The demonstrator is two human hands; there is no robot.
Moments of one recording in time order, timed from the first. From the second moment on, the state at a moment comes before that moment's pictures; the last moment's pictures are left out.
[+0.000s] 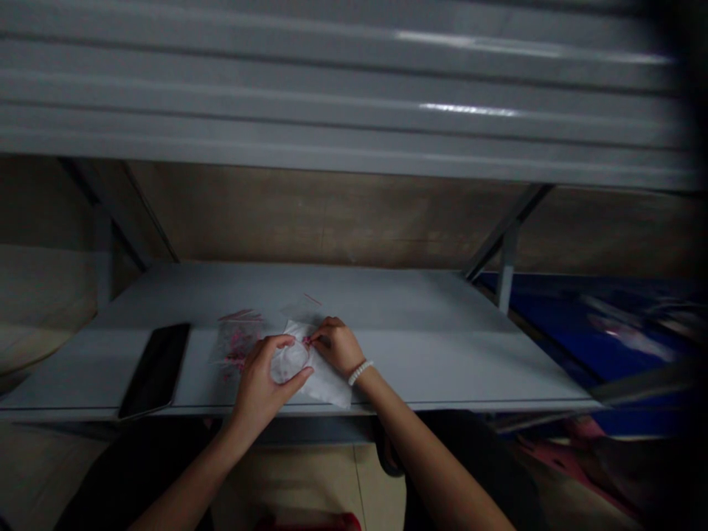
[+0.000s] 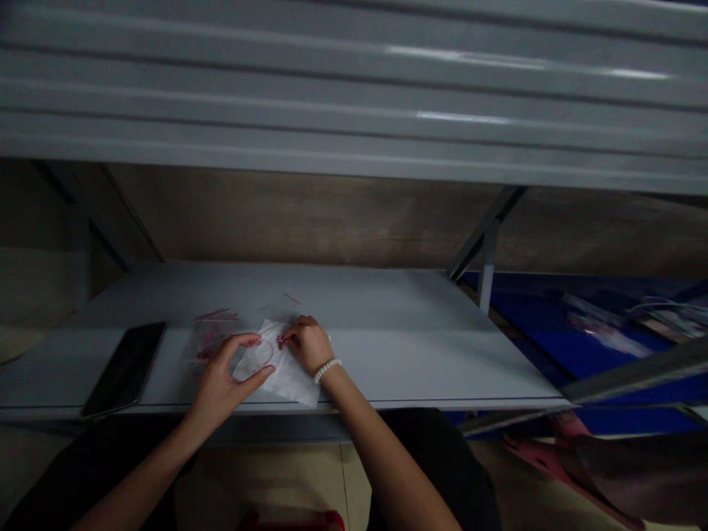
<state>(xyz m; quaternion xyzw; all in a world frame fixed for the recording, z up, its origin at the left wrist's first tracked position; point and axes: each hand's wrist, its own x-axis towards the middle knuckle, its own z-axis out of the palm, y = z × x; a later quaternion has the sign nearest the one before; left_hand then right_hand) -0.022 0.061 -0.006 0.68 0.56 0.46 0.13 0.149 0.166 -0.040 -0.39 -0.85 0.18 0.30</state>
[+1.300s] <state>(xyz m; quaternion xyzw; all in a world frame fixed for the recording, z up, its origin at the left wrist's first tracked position) -0.023 0.062 -0.011 0.67 0.56 0.46 0.13 0.148 0.144 0.022 -0.37 -0.78 0.30 0.40</state>
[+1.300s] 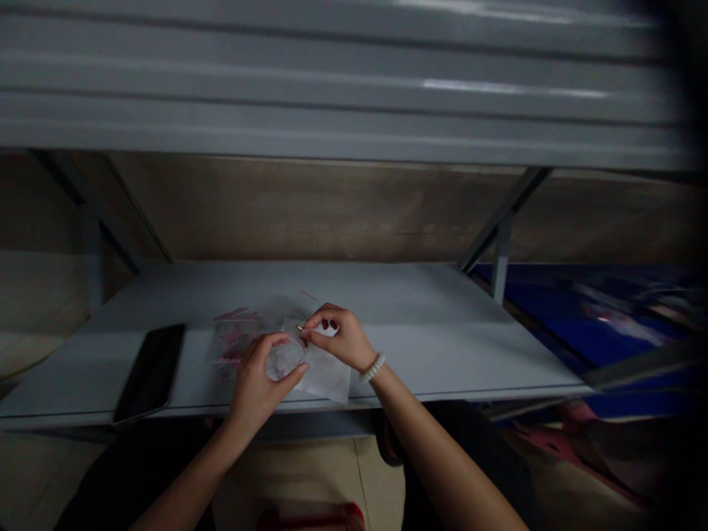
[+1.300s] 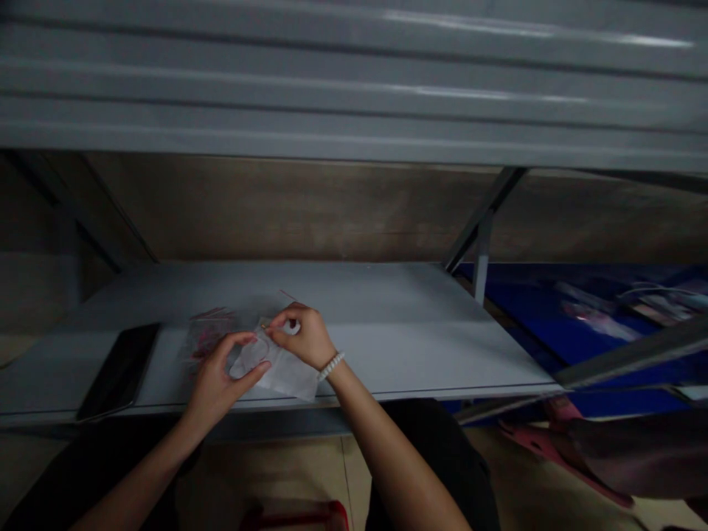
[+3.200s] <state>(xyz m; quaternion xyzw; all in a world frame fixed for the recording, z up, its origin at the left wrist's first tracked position) -0.035 0.049 0.034 0.73 0.45 0.49 0.13 0.130 0.093 0.043 -0.30 -0.73 0.42 0.45</state>
